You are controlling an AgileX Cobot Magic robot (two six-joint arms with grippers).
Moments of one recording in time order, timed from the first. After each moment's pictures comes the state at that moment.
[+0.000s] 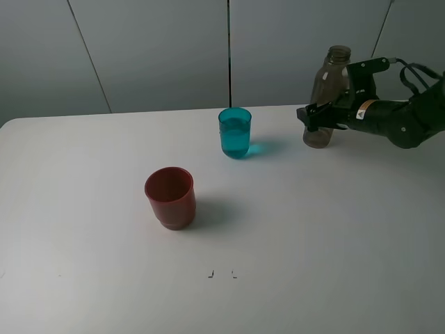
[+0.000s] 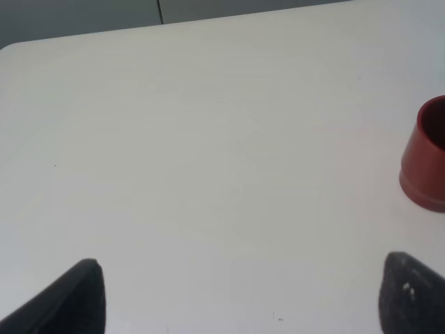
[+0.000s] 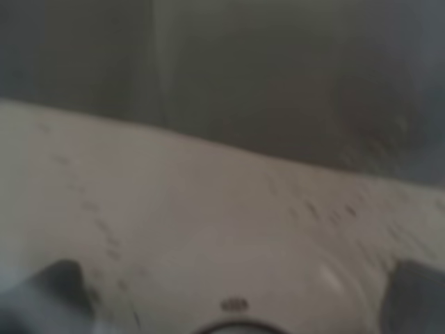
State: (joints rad) left arm -0.11 0.00 -0.51 0.02 1.09 0.00; right arm 0.04 2.12 -0.96 -0.46 -0.60 0.27
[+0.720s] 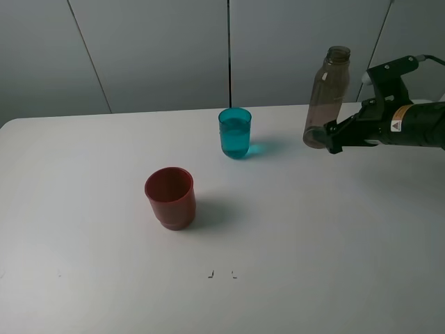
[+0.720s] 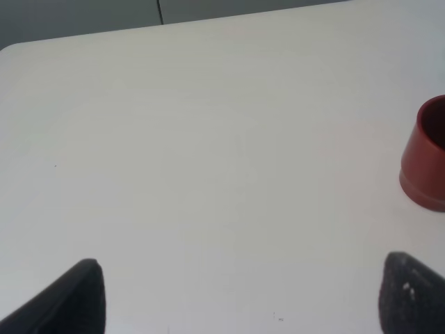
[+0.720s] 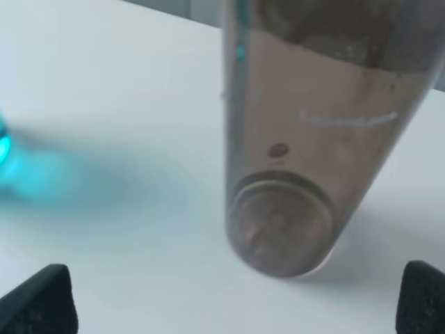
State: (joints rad) left arm -0.11 0.00 -0.51 0.02 1.09 0.01; right arm 0.04 1.75 -0.65 -0.65 -0.44 0.35
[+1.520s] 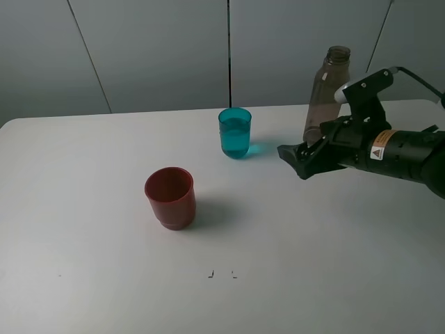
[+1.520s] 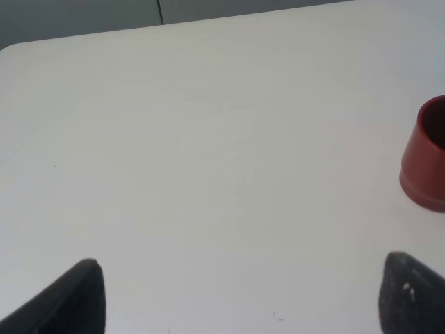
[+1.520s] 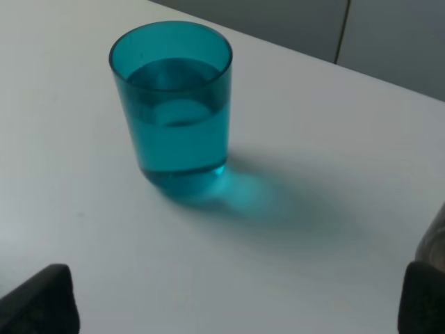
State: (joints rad) left arm -0.11 0.00 -0.51 0.02 1.09 0.00; right arm 0.28 1.68 -0.46 -0.41 -0.65 0.15
